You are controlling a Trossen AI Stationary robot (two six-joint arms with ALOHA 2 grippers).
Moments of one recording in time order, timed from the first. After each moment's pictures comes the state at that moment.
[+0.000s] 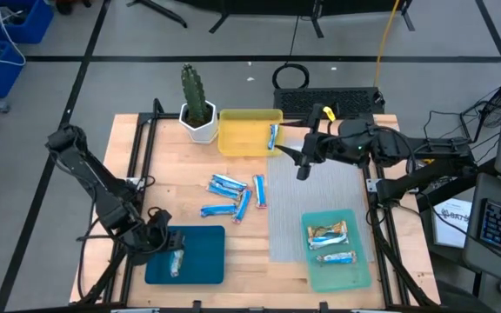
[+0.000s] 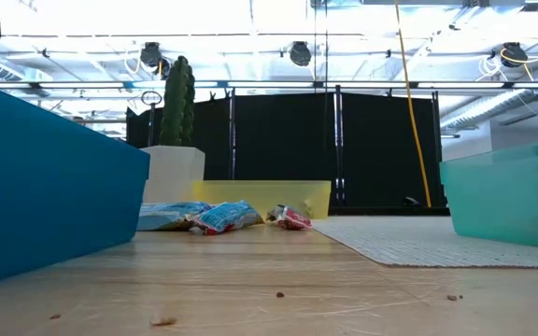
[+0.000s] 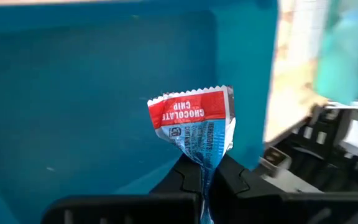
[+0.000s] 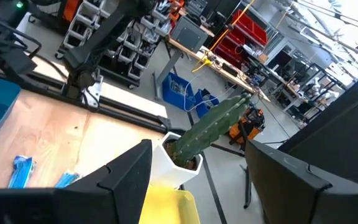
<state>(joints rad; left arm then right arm) -0.89 1.15 0.71 -0.54 -0.35 -2.25 0.06 1.24 1.39 -0.33 0.42 -0.51</state>
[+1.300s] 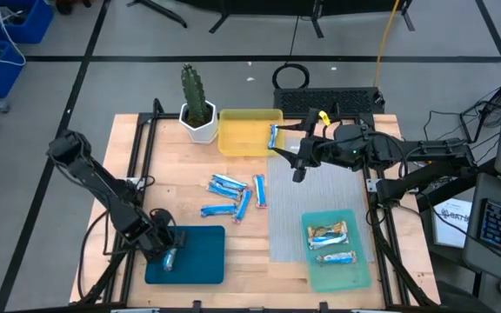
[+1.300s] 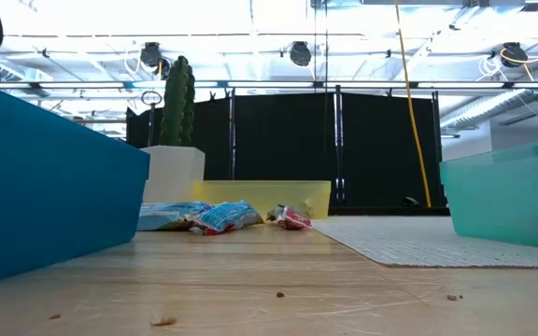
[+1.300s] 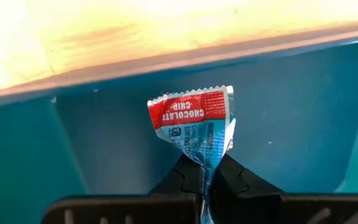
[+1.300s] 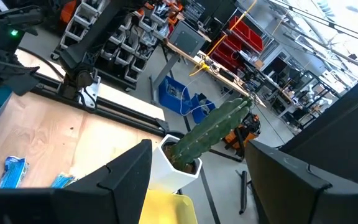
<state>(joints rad) -0.84 1.28 0.58 -0.54 -0.14 -2.29 0.06 1.24 1.31 -0.22 0.42 -0.55</state>
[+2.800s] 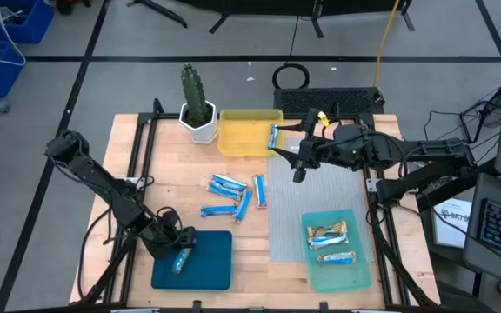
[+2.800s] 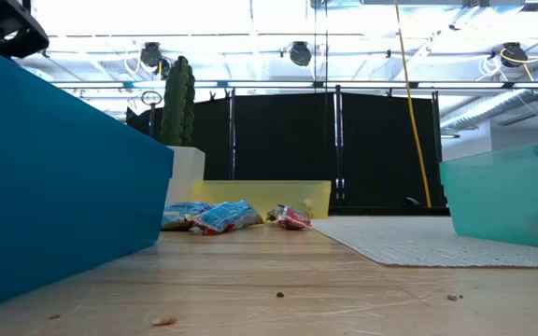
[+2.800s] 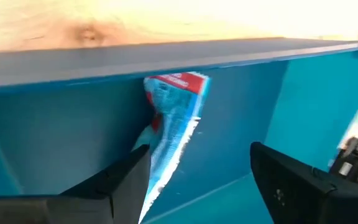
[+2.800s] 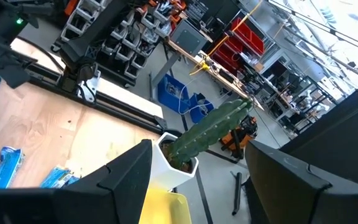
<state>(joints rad) -0.77 1.24 0.58 -0.34 -0.19 -2.29 0.06 1.24 1.31 -0.23 0.41 -0.59</state>
